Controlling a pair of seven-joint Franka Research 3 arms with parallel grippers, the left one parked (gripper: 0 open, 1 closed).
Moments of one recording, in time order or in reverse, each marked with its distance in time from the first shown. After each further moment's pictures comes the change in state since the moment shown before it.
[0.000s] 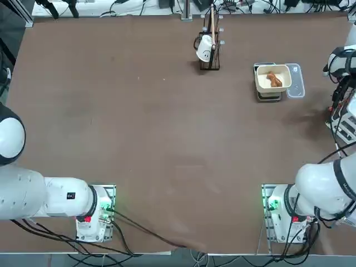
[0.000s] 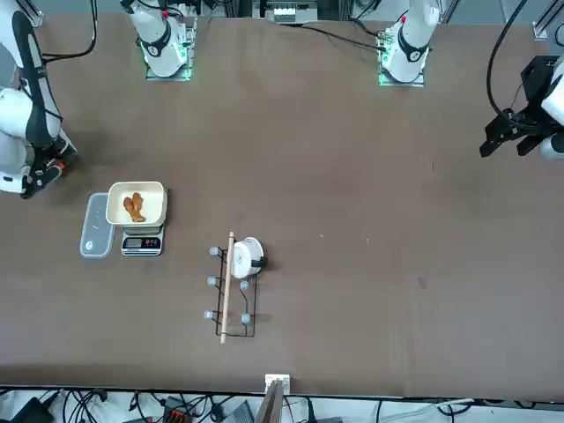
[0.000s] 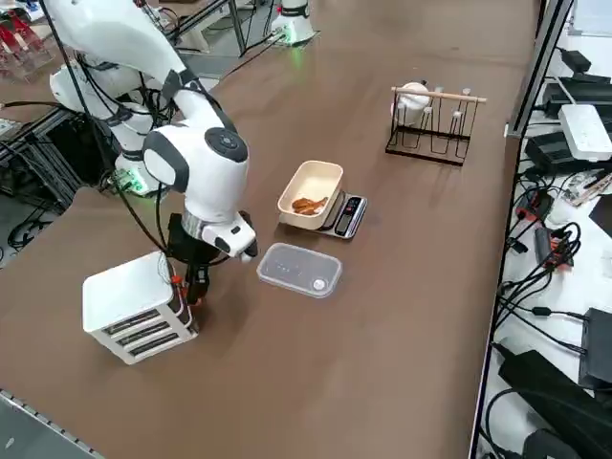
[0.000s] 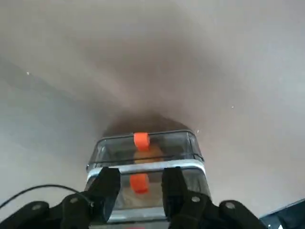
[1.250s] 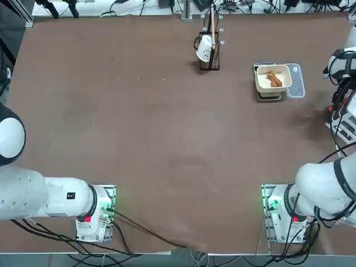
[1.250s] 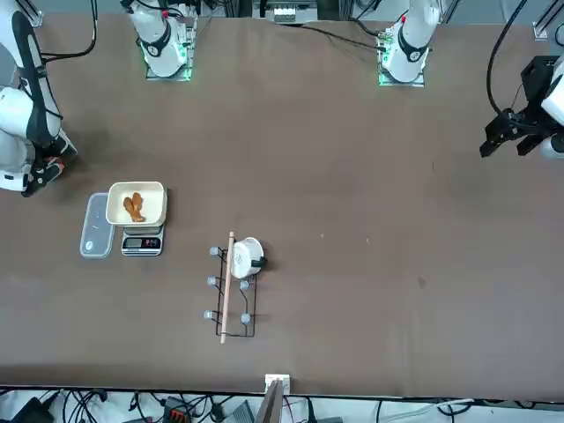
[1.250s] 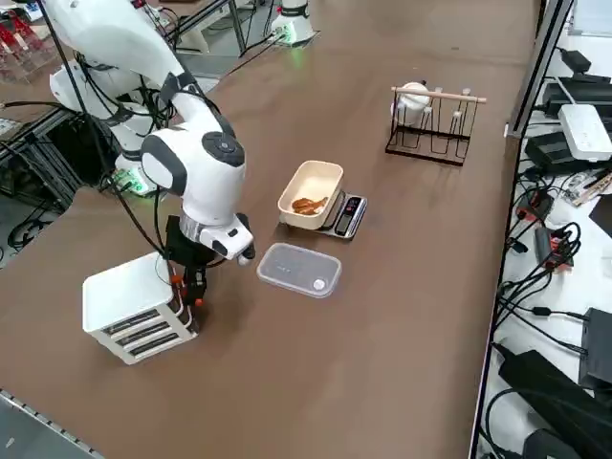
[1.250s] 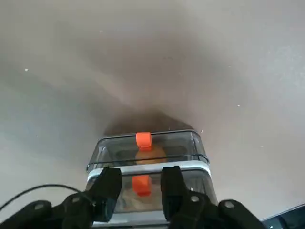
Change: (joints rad) arm -0.005 0.005 0.001 -0.008 0.000 0.011 -0.003
